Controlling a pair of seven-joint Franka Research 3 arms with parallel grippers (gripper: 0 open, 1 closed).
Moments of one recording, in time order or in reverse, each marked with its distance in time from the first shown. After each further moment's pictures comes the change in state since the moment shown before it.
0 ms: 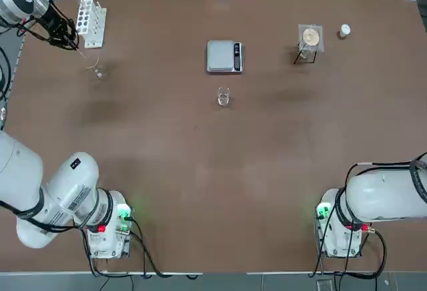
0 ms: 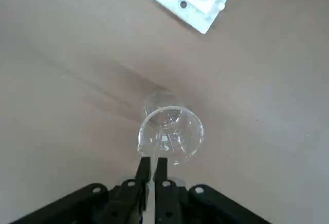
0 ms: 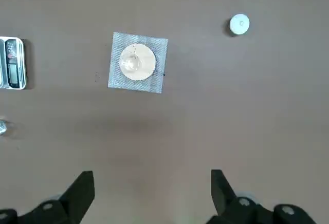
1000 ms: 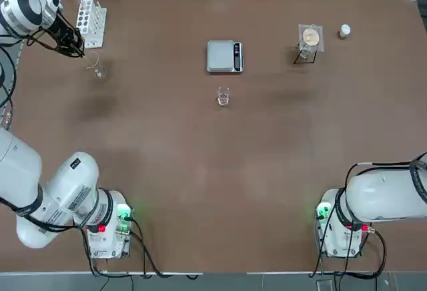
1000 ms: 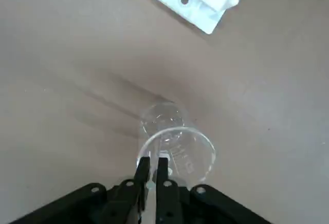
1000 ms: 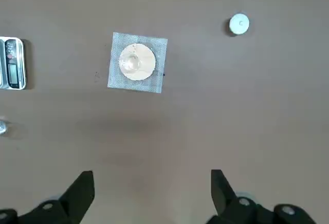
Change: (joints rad) left arm 0.010 0.096 0.001 -0.001 0.022 0.079 0.034; right arm 0.000 0.000 -0.001 0.000 0.000 0.000 0.000
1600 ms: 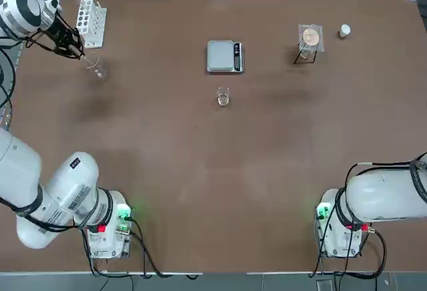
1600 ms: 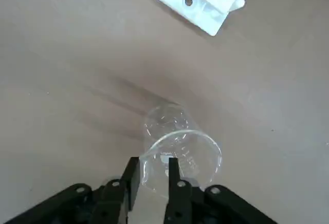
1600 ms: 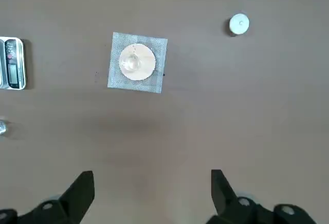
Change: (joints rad) left arm 0.008 0.003 -0.001 0.001 0.002 0.002 0.012; right arm 0.000 0.000 0.000 0.000 0.000 0.000 0.000
